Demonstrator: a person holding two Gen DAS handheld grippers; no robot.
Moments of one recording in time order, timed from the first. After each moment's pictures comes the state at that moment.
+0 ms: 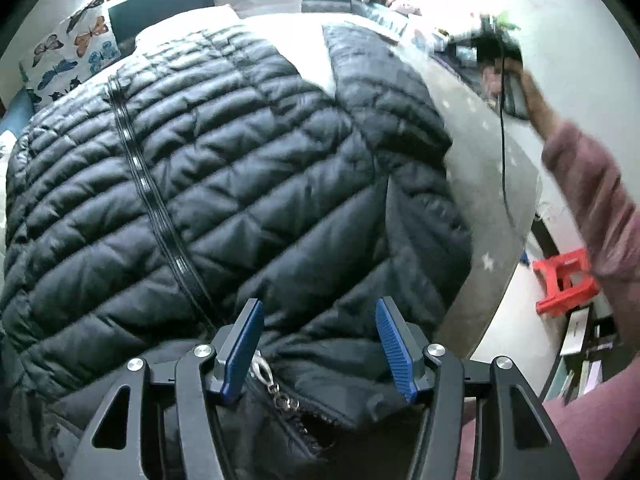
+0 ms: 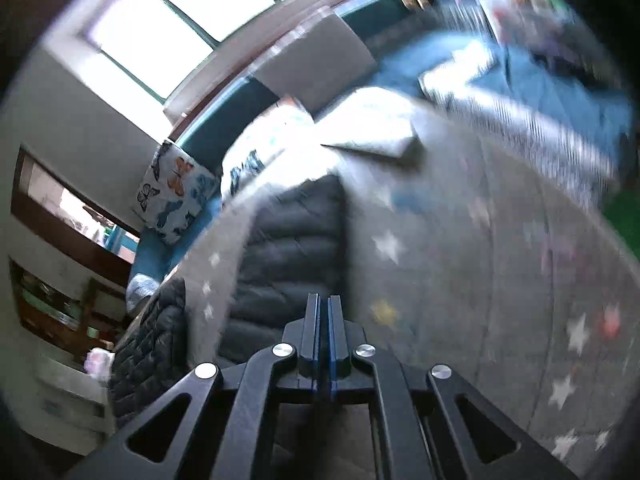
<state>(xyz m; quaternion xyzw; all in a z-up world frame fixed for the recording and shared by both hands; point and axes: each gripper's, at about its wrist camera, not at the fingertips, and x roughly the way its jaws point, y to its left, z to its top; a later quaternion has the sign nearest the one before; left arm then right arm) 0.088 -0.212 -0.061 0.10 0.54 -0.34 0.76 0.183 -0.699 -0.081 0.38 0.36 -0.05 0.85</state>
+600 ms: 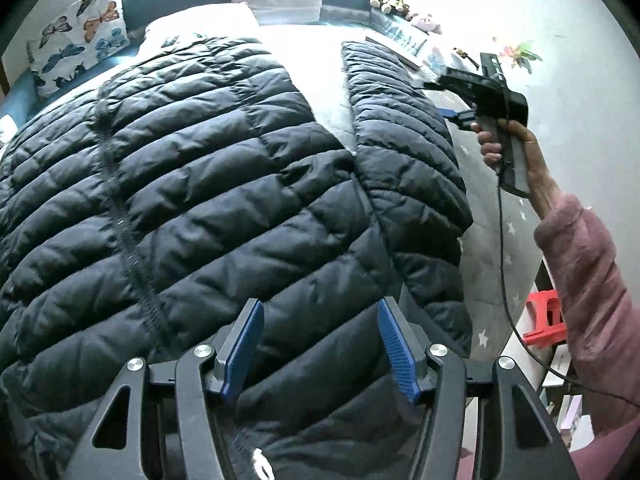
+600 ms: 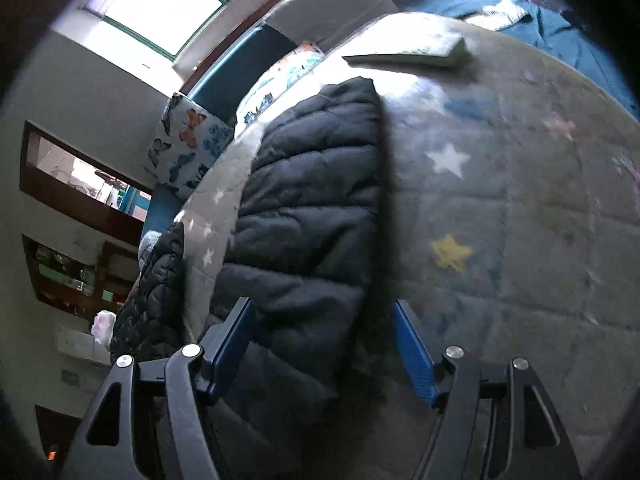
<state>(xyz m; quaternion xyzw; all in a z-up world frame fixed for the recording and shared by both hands) 0.160 -0.261 -0.056 0.07 0.56 -0.32 0.76 0.225 -0.652 -0.107 0.35 0.39 0.00 0.85</state>
